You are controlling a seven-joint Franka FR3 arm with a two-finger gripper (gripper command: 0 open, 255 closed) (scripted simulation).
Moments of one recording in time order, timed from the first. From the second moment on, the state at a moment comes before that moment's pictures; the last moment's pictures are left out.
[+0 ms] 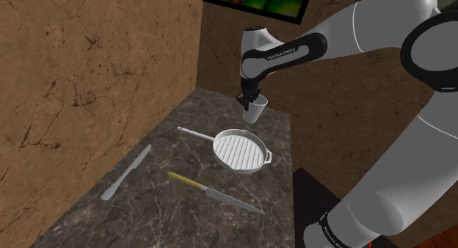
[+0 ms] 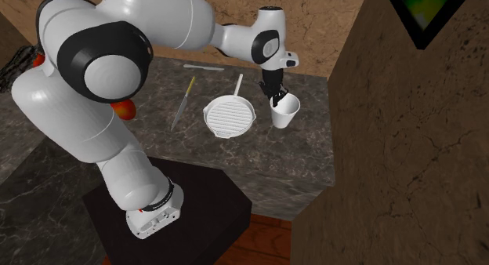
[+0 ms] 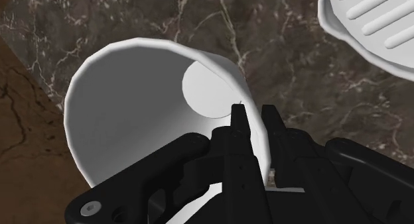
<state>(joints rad) -0.08 0.06 0.05 -2.11 -0.26 2.13 0.10</state>
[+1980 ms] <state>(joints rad) -0.08 -0.04 0.05 -1.82 -0.22 1.75 0.02</state>
